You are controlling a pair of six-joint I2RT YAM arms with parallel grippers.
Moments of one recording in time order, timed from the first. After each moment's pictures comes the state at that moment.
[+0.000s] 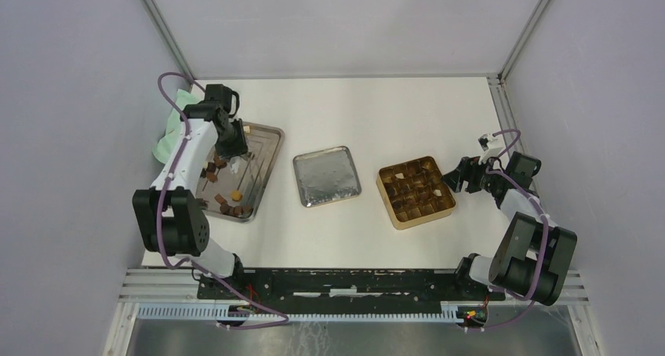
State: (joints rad) left arm -0.01 1.58 1.40 -1.02 -0.07 -0.23; right arm -0.44 1.29 0.54 -0.05 -0.89 -0.25
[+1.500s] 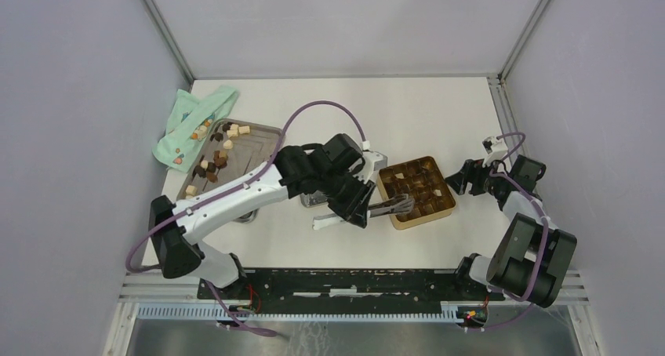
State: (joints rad) left arm -1.01 1.45 1.41 -0.90 0.37 -0.34; right arm -0.48 1.28 0.52 -0.06 -0.89 -0.29
